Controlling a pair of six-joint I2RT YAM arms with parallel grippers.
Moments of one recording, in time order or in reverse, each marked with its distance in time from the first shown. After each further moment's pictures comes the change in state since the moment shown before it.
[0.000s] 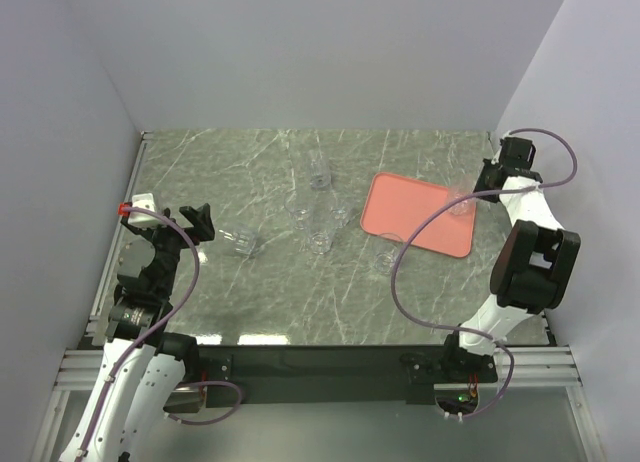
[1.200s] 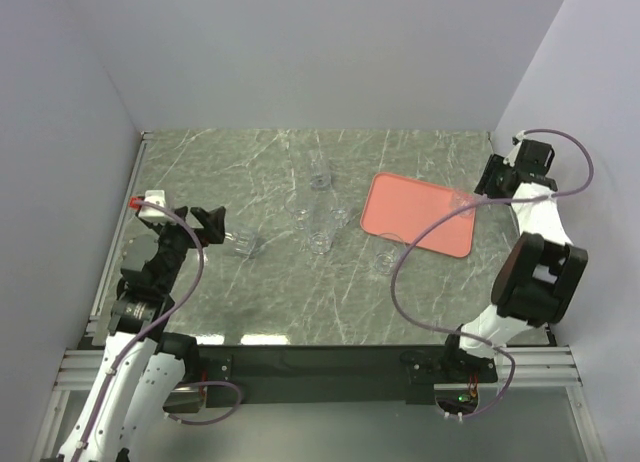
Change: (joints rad) left arm -0.001 0.036 0.000 0.012 0.154 -0.020; right arm -0.074 -0.051 -0.013 -0.005 -0.128 -0.016
